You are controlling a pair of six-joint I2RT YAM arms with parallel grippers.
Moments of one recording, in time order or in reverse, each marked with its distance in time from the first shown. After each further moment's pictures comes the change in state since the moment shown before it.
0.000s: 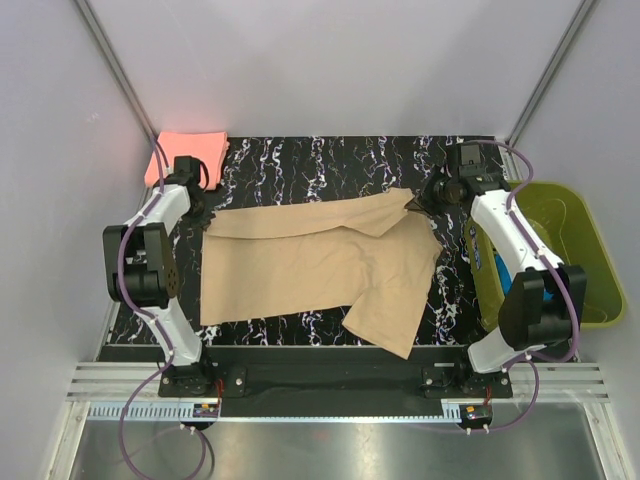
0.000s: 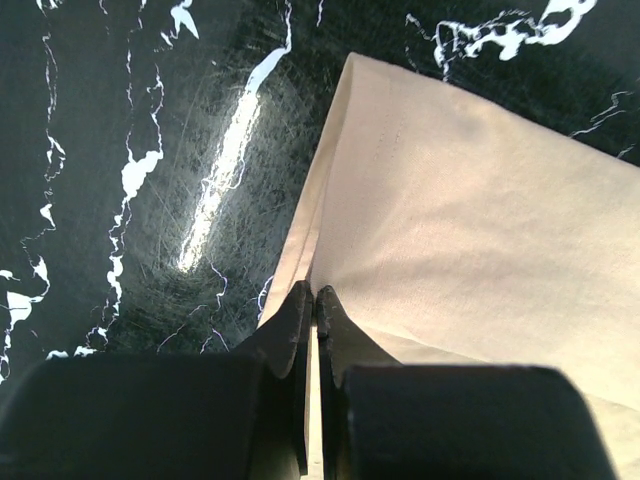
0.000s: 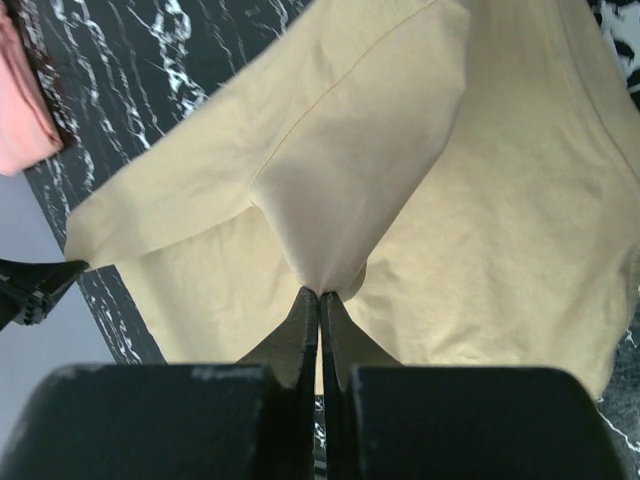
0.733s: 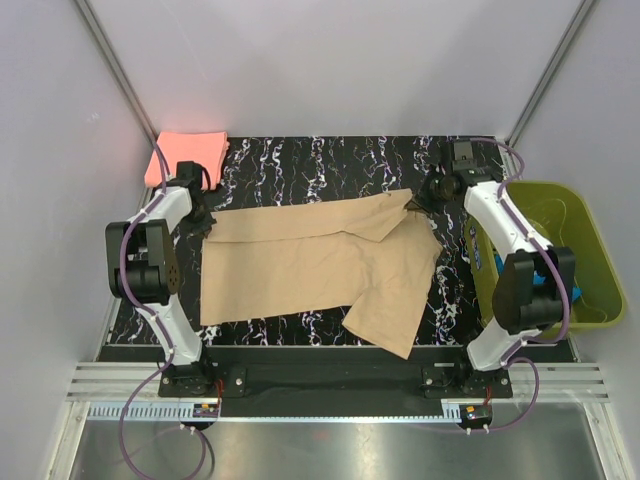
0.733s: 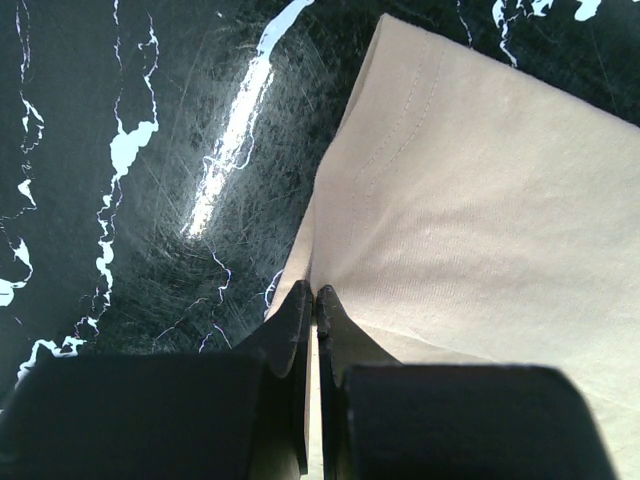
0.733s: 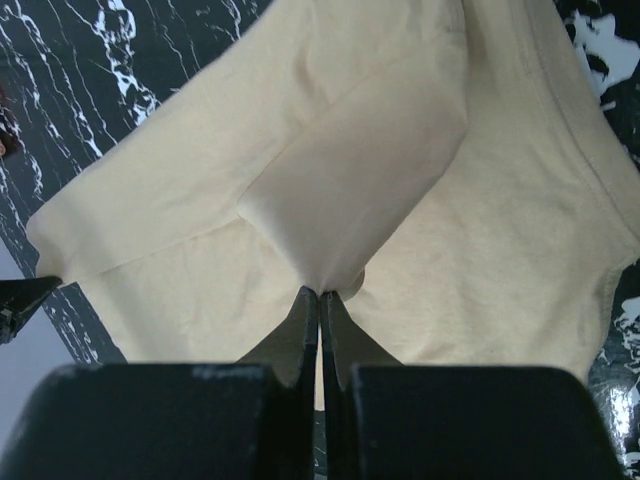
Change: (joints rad) left arm 0.003 0.038 -0.022 -0.016 -0.011 -0.022; right arm 0.000 0.086 0.000 -0.005 0.021 -0.040
